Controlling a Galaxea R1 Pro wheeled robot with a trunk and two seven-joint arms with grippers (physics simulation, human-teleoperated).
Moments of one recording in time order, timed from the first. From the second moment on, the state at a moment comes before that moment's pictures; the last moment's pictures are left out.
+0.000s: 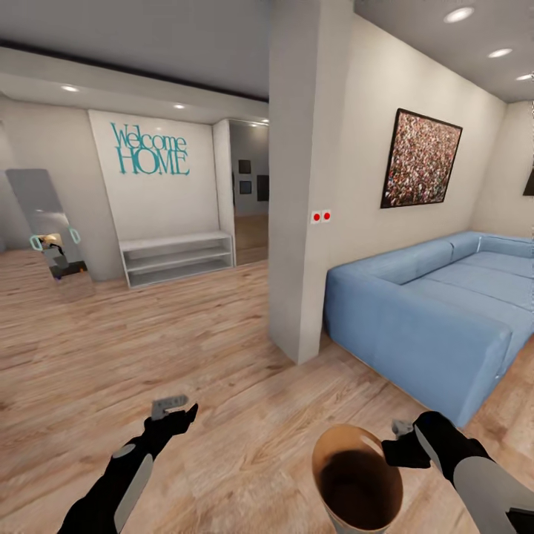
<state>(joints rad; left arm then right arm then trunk) -0.37 0.06 -0.01 -0.89 0.27 0.15 -0.06 -0.72 -0.21 -0.12 -0.34 0.22 0.74 0.41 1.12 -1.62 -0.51</state>
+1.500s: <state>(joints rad) -0.37 0.06 -0.01 -0.72 0.27 0.13 -0.07 -0.71 -0.23 -0.14 -0.34 0.21 0.74 0.39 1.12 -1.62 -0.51</state>
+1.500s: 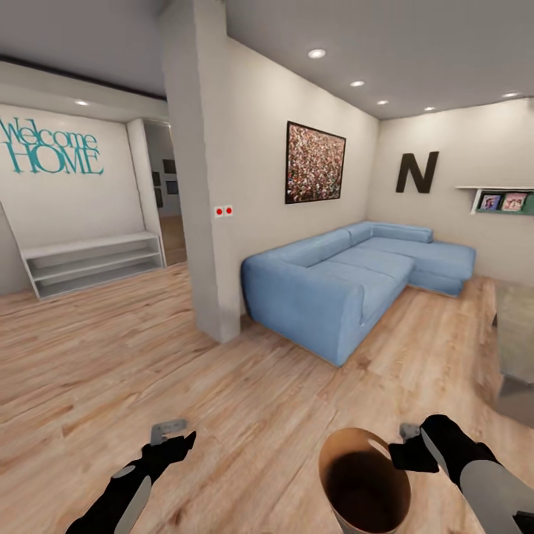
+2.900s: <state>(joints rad) -0.38 0.06 -0.01 -0.67 0.27 0.12 -0.07 -0.70 -0.26 -0.19 -0.33 0.22 0.74 0.39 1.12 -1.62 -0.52</state>
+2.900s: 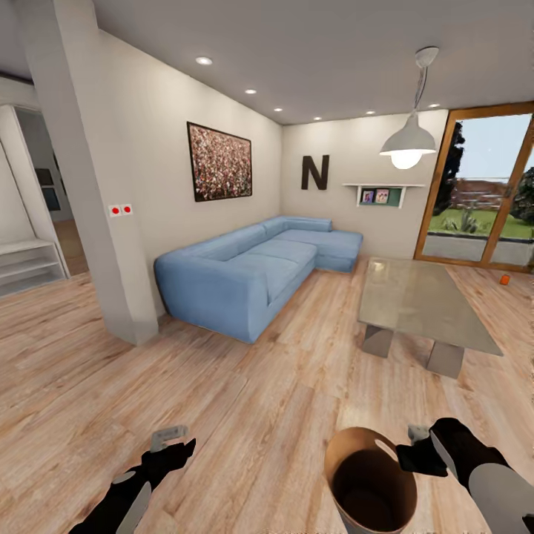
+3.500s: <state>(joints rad) -0.38 0.06 -0.01 -0.67 0.27 0.12 -0.09 -0.70 -0.26 -0.21 -0.33 0.22 0.74 0.39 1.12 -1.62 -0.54</state>
